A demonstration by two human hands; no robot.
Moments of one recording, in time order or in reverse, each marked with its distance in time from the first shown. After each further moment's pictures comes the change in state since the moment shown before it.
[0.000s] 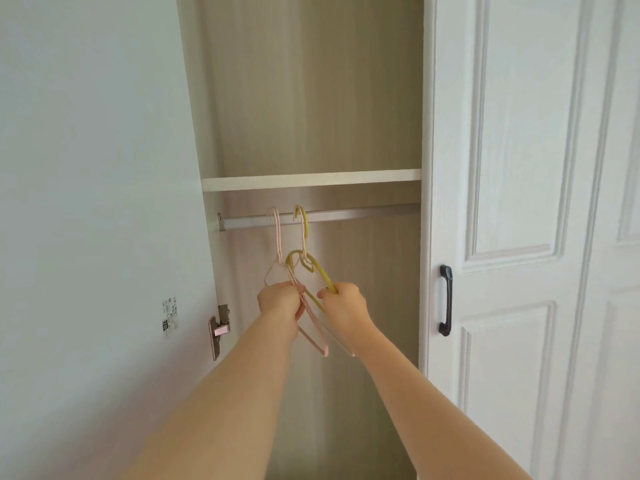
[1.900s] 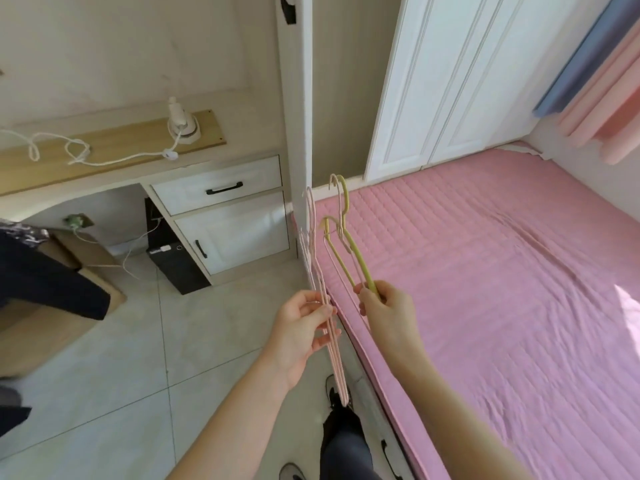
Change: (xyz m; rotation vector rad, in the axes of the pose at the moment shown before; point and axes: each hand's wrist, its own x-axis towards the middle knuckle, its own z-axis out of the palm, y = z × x) left_hand -0.571 -0.213 -0.531 0.126 -0.438 -0.603; right_hand -0.778 0.090 0.122 -0.066 0.175 0.511
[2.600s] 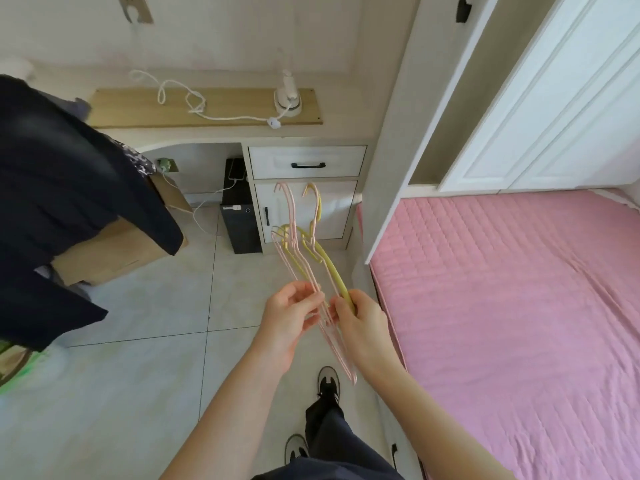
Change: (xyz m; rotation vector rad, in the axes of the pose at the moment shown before) left_hand -0.052 -0.002 -0.134 -0.111 0.285 0.103; right_hand -0.088 -0.028 0.125 -0.116 -0.352 -0.140
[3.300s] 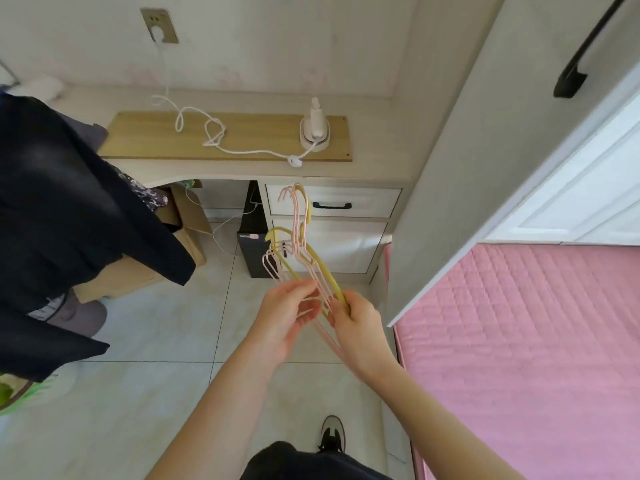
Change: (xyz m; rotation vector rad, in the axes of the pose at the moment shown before) left_hand 0.191 0.105 0.027 -0.179 0.092 -0.068; right_hand 0.222 -0.044 0.015 -0.057 -0.185 -0.099
